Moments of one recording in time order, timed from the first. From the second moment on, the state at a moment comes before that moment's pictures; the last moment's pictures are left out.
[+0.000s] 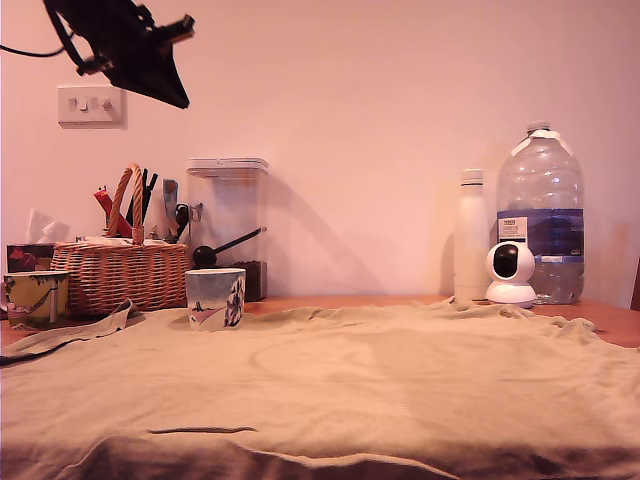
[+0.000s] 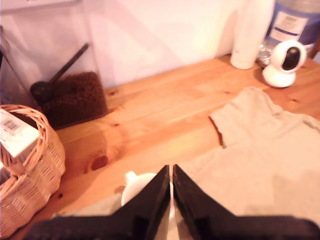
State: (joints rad) arm -0.17 1.78 1.73 -0.42 0.32 0.08
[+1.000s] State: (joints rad) arm -0.18 1.38 0.77 0.19 0.29 0.02
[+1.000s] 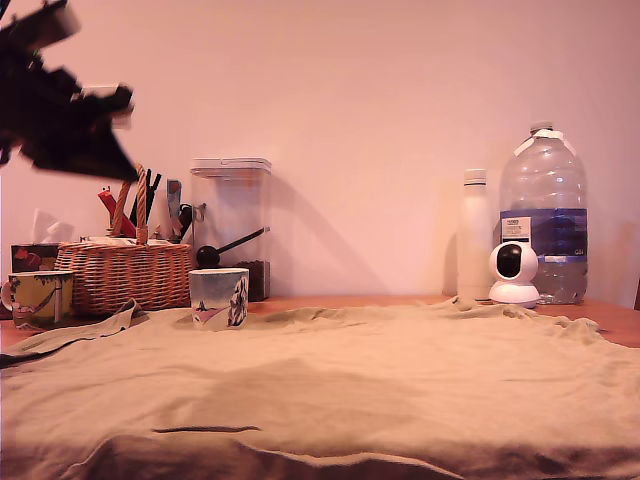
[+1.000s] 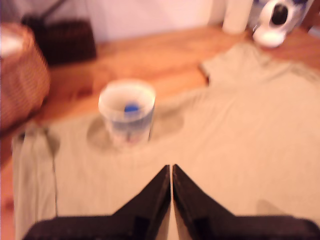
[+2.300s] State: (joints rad) arm -0.27 1.36 0.66 0.14 0.27 -0.02
